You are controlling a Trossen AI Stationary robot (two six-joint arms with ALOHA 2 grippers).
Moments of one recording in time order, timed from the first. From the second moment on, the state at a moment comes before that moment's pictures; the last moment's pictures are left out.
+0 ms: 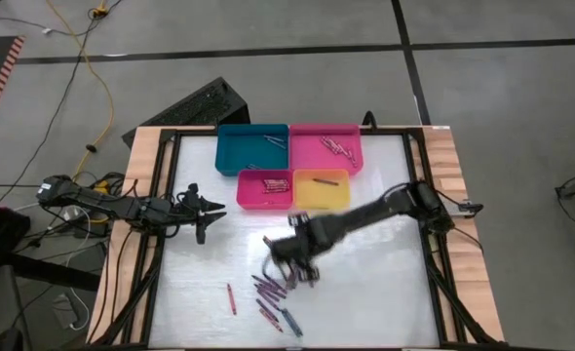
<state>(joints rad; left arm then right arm) -0.21 0.31 0.01 0.08 -0.45 -0.27 0.29 2.01 1.81 -1.08 0.19 0.10</state>
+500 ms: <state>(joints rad) -0.21 0.31 0.01 0.08 -0.46 -0.28 -0.10 2.02 1.87 -0.80 0.21 -0.18</state>
